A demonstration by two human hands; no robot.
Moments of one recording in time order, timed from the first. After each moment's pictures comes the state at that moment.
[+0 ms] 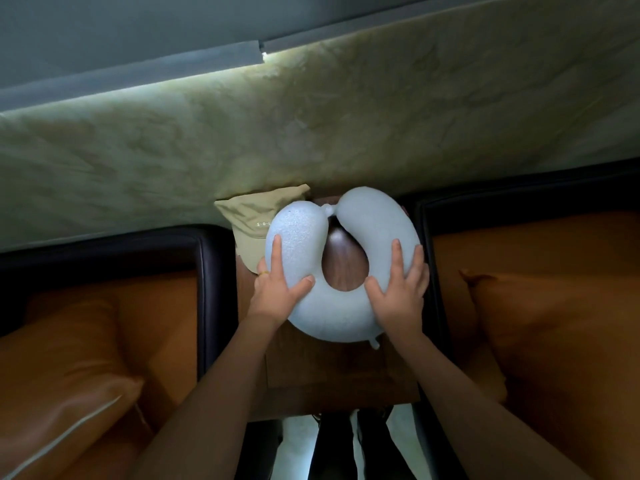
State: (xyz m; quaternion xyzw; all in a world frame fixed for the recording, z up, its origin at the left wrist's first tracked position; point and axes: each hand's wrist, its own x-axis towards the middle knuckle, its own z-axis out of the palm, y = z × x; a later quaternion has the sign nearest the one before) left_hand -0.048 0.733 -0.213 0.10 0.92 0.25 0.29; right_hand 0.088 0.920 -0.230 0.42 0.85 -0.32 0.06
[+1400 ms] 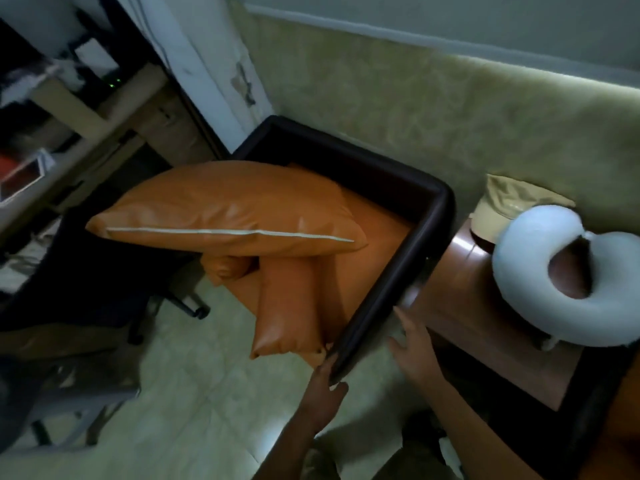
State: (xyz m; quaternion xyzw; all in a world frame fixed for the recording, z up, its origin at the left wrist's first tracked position) left_hand 0.345 0.405 -0.162 -0.22 0.80 0.48 0.27; right_hand 0.227 0.612 -0.154 -0.01 0.85 -0.47 0.23
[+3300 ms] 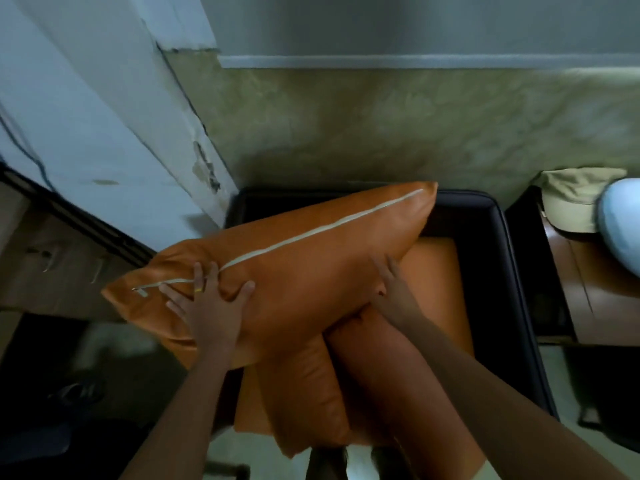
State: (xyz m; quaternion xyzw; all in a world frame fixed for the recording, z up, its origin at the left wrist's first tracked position) left_hand -0.194 -0.160 -0.108 -0.09 0.98 0.19 0.03; right_hand -0.104 0.173 -0.170 0.16 0.89 -0.41 0.08
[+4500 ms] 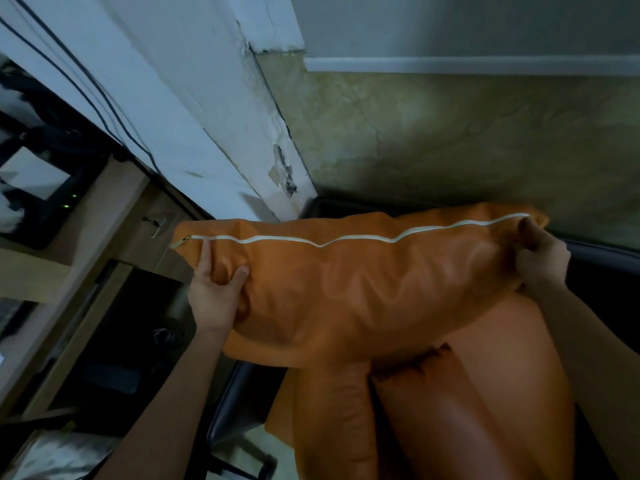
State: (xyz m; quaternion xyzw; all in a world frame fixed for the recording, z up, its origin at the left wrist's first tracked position) left_hand -0.250 -0.182 -0.077 -0.21 0.89 0.38 -0.10; right_hand -0.287 0.331 -0.199 0.36 0.82 -0.45 -0.01
